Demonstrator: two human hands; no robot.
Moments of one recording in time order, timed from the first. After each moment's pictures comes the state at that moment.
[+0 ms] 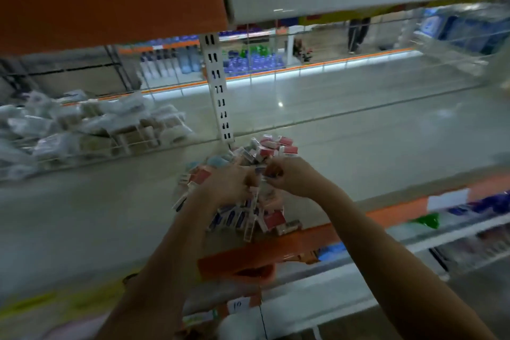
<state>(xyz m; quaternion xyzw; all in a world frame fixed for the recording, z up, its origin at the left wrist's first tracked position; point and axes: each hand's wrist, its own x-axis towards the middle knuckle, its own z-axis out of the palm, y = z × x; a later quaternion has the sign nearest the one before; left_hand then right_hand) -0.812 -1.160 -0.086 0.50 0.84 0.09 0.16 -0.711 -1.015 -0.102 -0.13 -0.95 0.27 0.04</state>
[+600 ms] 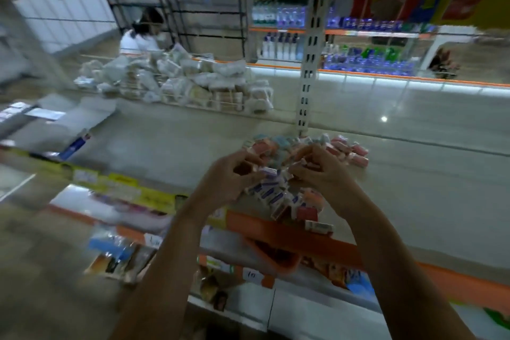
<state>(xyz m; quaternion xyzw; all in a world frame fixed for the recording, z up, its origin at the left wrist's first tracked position) -0.747 -1.254 -0.088 0.21 0.83 0.51 0.05 -0.706 -1.047 -0.086 0.00 -0.70 0.71 -0.01</state>
